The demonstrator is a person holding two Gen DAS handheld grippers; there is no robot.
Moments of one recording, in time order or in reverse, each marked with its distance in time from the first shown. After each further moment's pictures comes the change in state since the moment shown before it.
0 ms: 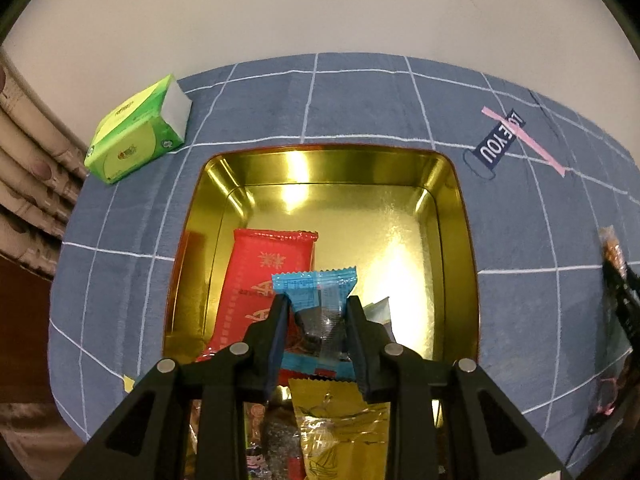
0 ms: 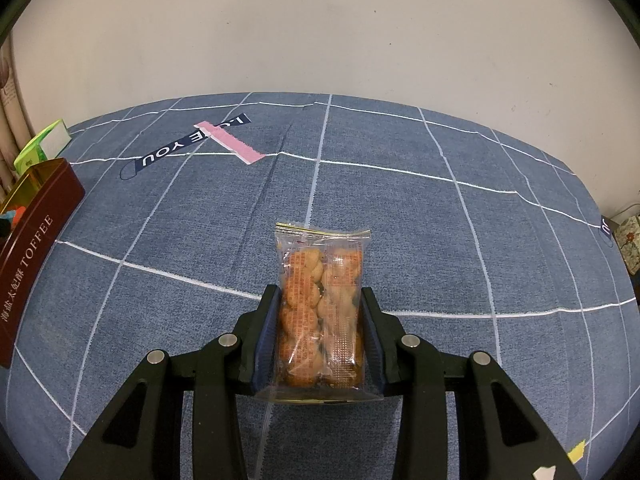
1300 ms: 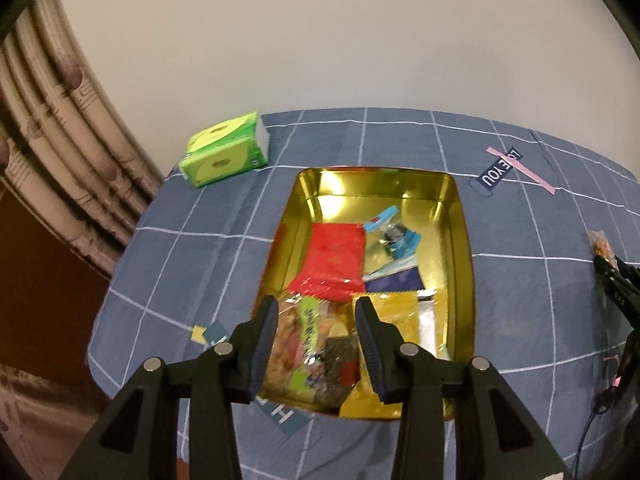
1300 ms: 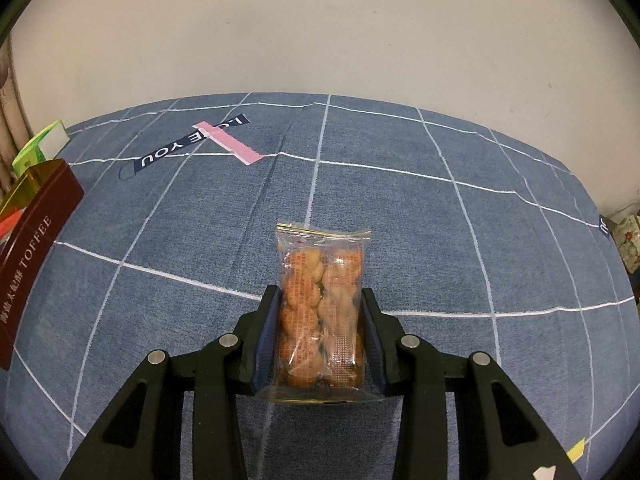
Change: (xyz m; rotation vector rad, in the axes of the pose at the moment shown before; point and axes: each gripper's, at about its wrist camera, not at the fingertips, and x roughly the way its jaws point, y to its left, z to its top) left arm -0.088 0.024 -0.071 -0.087 -0.202 0.127; right arm 0.001 0.000 0.000 0.004 -0.001 -0.005
